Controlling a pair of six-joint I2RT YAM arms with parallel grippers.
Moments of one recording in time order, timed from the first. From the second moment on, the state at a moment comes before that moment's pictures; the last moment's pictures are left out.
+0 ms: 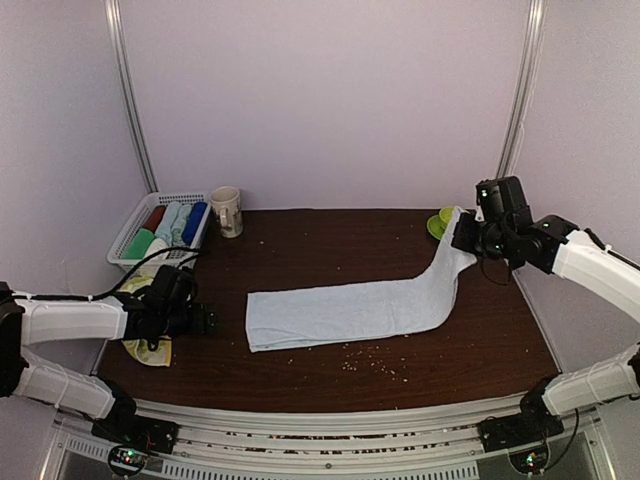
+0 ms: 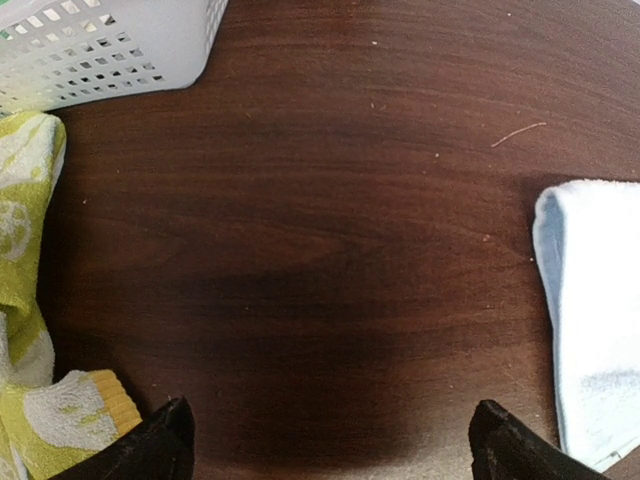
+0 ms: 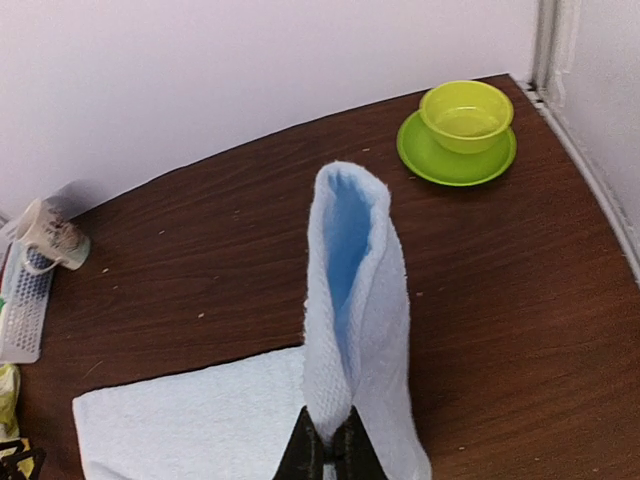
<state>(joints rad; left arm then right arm) -0.54 1.22 0.49 -0.17 -0.33 -0.49 0.50 1.19 1.05 -0.48 0.36 0.60</state>
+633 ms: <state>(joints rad) -0.54 1.22 0.46 -0.16 -0.33 -0.50 0.94 1.74 1.52 -0.37 0.33 0.66</state>
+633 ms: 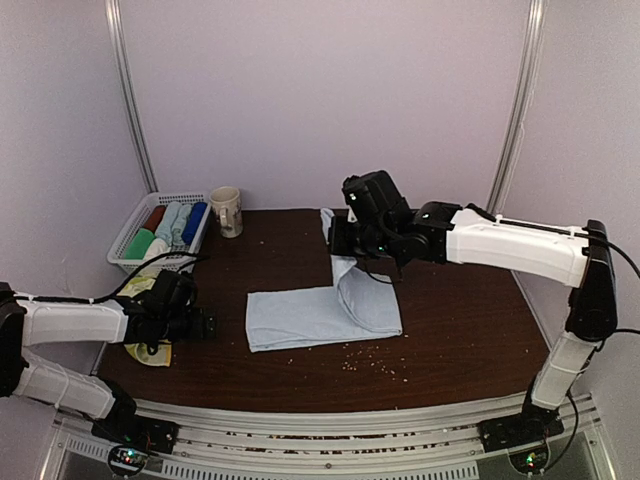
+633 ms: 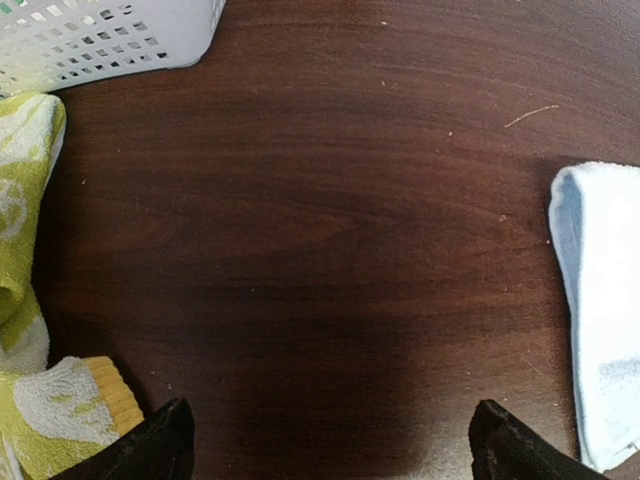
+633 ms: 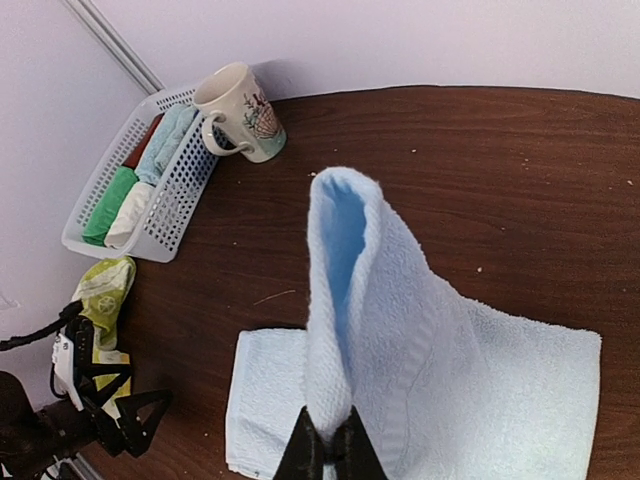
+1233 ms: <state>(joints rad) -0.54 1.22 0.43 -0.13 -0.33 -0.50 1.03 2.07 1.69 -0.34 0.31 0.68</state>
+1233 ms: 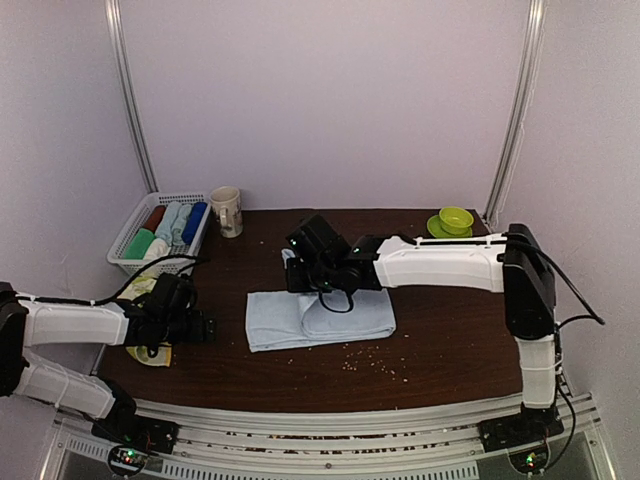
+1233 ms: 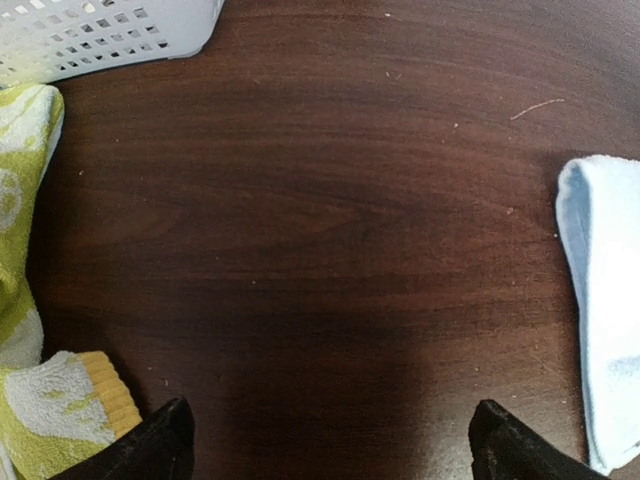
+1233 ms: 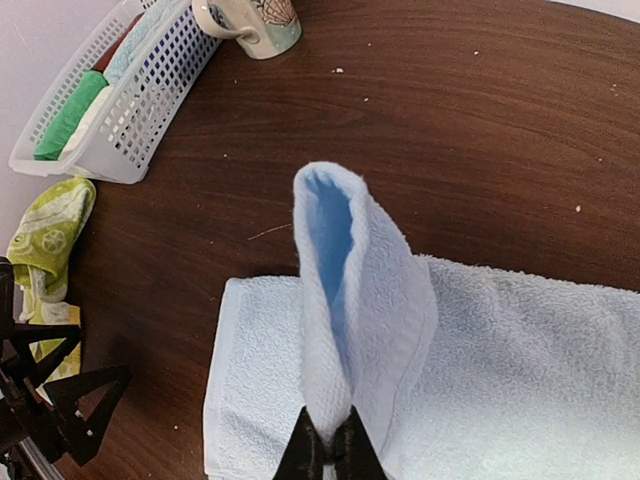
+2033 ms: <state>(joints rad) -0.54 1.24 0.43 -0.12 -0.32 -0.51 1.07 2.22 1.90 -0.36 0.22 0.67</state>
